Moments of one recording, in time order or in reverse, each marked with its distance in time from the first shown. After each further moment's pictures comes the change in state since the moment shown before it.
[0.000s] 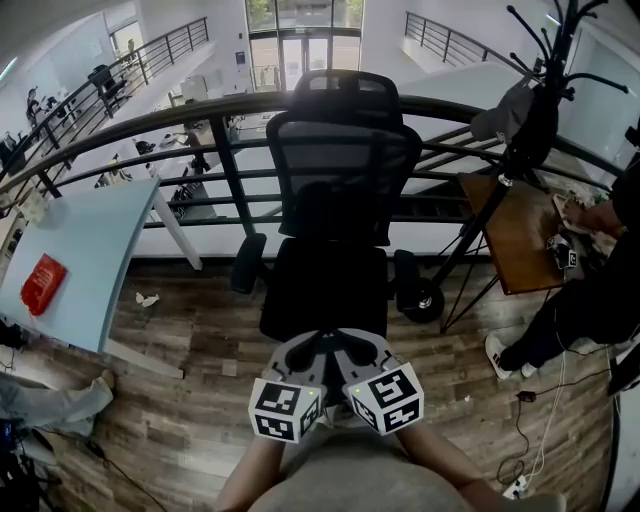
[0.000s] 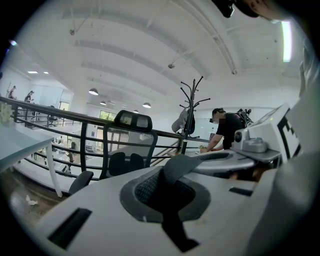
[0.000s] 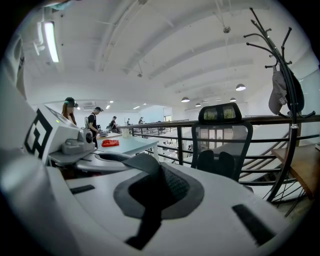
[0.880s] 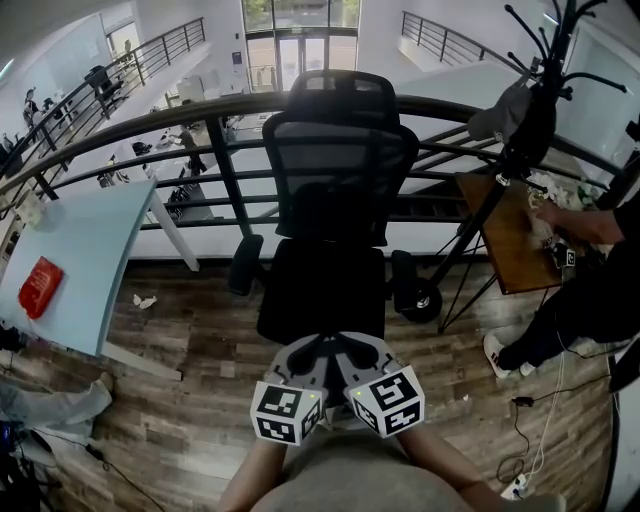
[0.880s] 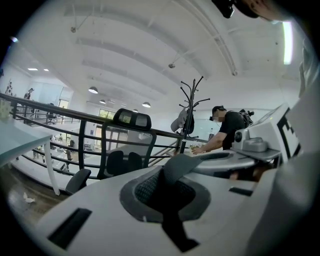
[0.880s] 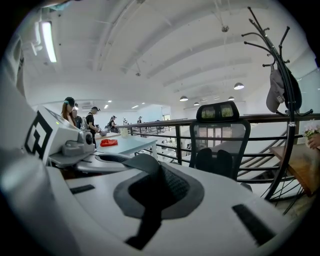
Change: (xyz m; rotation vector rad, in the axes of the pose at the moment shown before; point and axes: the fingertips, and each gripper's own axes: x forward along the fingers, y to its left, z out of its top) left arm 0.004 -0.006 -0.006 -0.018 0.002 -0.018; right arm -0.004 -0.005 -0.006 0.013 0.012 -0.015
